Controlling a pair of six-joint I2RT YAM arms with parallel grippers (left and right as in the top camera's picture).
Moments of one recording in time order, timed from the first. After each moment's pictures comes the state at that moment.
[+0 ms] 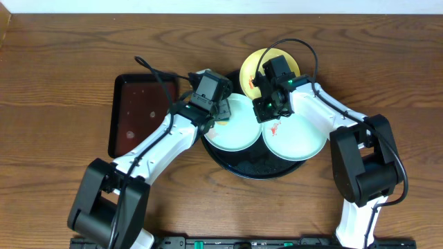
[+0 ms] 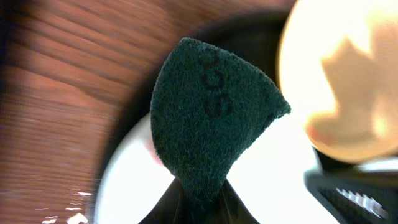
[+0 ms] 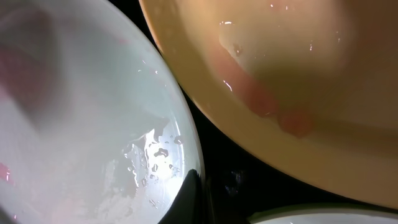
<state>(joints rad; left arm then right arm) -0.49 1.70 1.08 -0.35 -0.10 -0.70 0.39 2.04 1.37 -0.63 -0.21 0.10</state>
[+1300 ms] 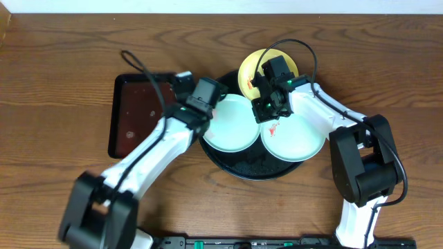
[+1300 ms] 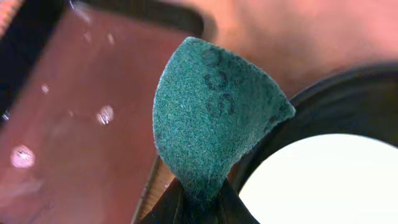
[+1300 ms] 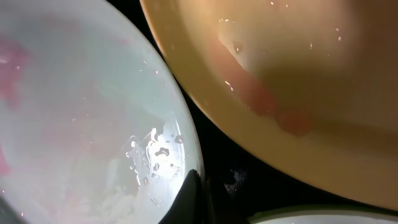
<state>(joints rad) -0.49 1.61 1.07 -0.53 -0.49 -0.70 0.39 2.04 1.37 -0.63 -0.24 0.11</state>
